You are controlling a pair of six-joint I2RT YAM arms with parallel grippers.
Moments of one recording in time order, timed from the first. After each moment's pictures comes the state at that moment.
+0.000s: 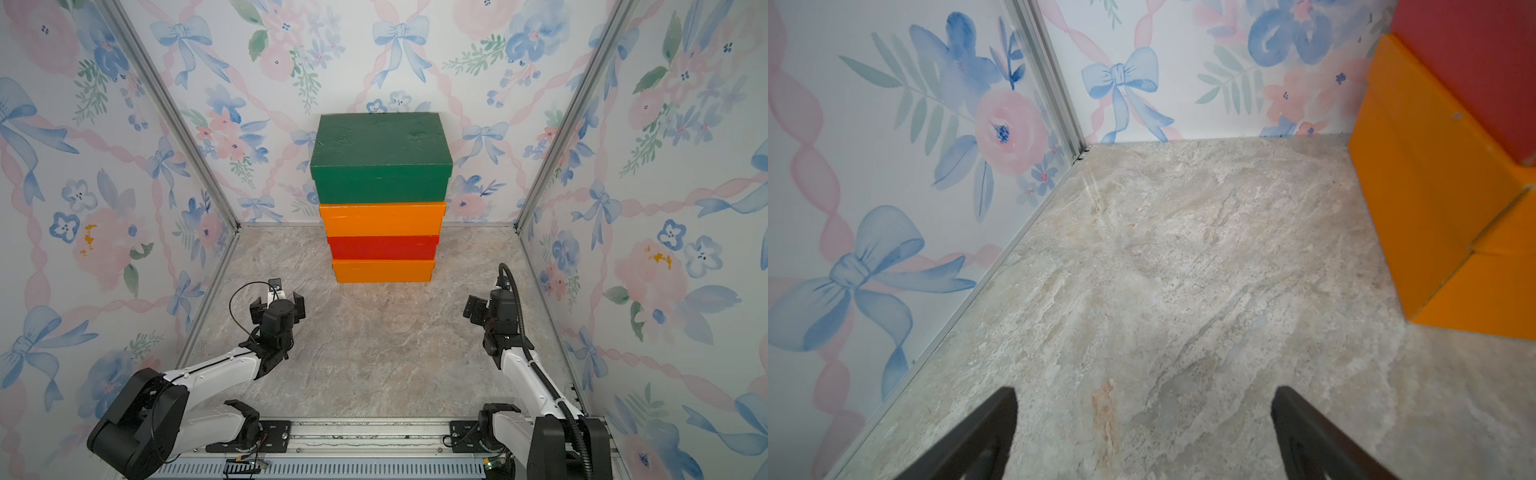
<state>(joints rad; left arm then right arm) -0.45 1.22 0.34 0.43 -0.79 -0.12 0.00 1.04 0.46 -0.04 0.16 0.21</state>
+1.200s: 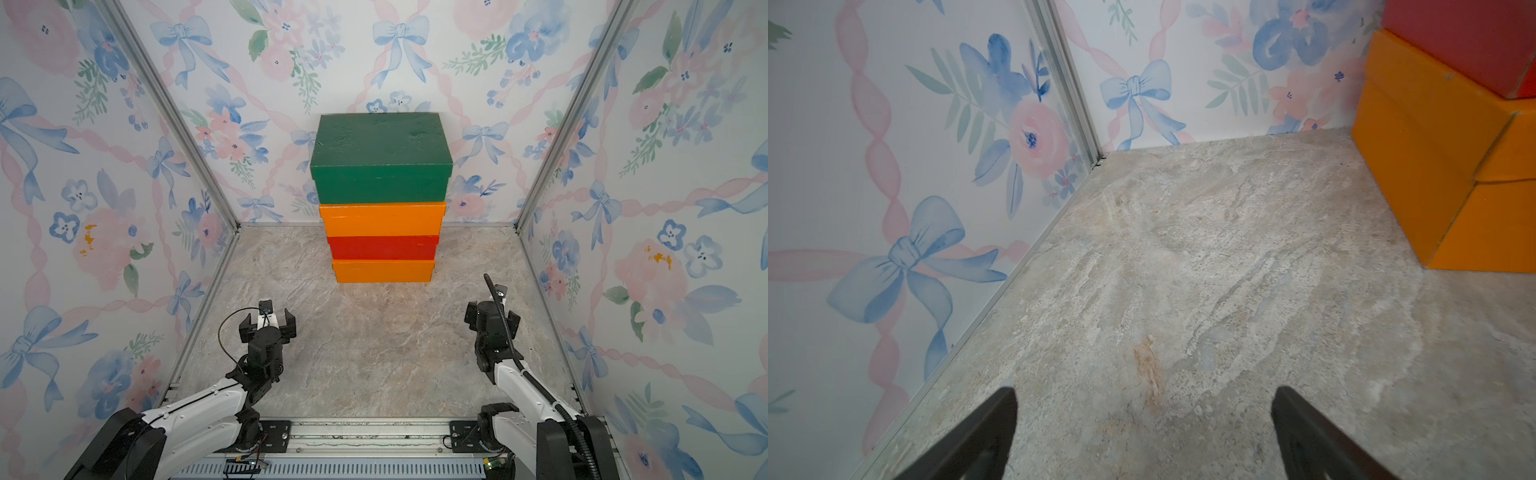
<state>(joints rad) -0.46 0.98 0.12 0.54 -0.78 -0.02 0.12 1.03 0.33 0.18 0.48 0.17</state>
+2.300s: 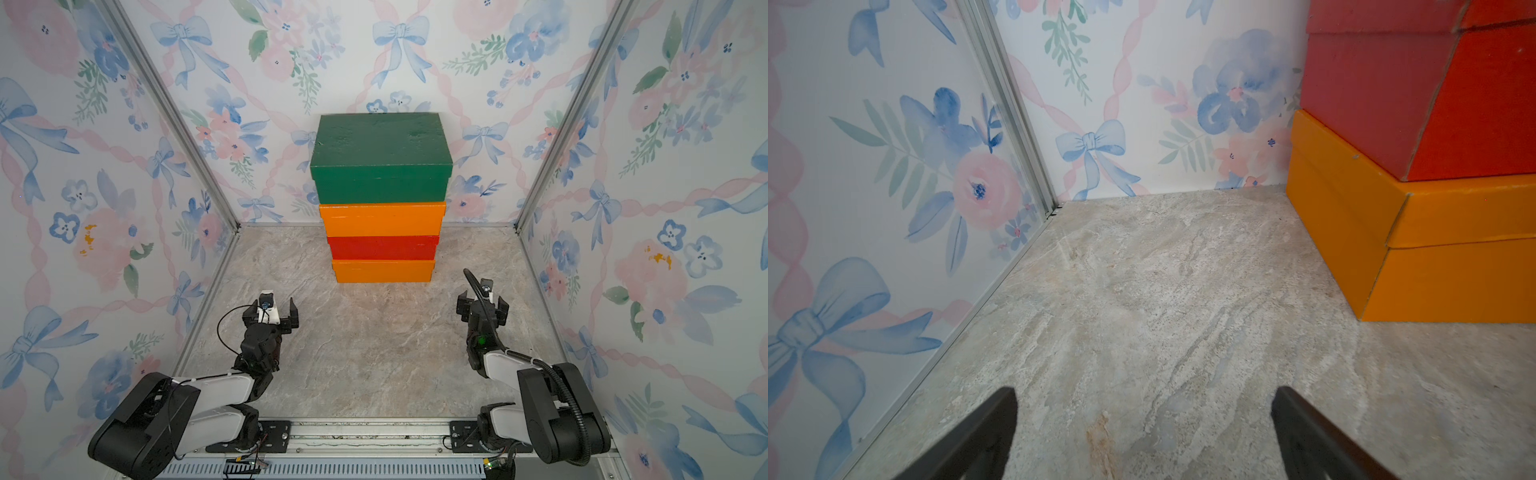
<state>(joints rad) -0.33 1.25 0.09 1.02 -0.52 0.09 0.17 1.32 0.29 0.69 0.48 0.02</state>
